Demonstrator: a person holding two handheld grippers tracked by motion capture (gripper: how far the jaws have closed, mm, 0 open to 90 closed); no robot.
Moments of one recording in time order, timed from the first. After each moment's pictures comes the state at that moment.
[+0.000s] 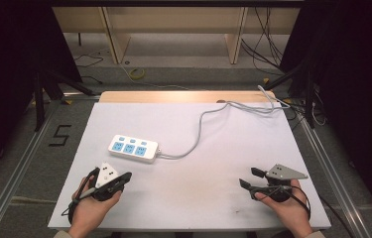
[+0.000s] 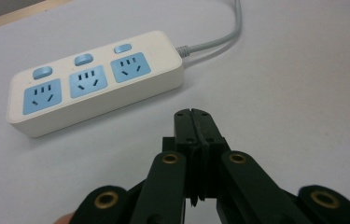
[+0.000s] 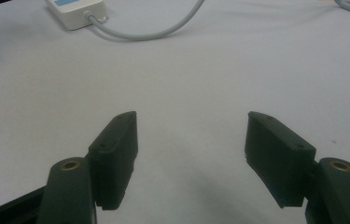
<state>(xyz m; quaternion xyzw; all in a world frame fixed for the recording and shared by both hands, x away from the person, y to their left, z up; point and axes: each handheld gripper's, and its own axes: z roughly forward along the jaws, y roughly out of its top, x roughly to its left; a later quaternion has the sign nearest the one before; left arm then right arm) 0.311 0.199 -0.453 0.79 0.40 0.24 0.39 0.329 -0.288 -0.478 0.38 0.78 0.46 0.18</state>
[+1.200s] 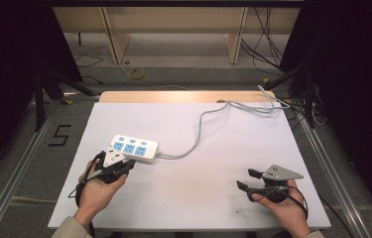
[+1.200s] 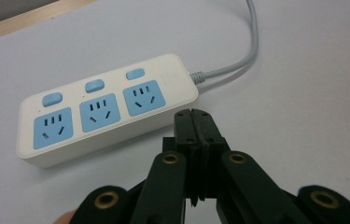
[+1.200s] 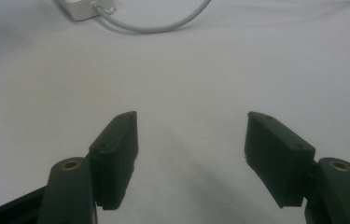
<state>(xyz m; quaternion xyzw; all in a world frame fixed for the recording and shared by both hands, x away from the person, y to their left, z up) 0.345 0.188 -0.432 0.79 0.42 0.23 0.37 0.329 -0.281 -0.480 0.37 0.79 0.45 0.17</state>
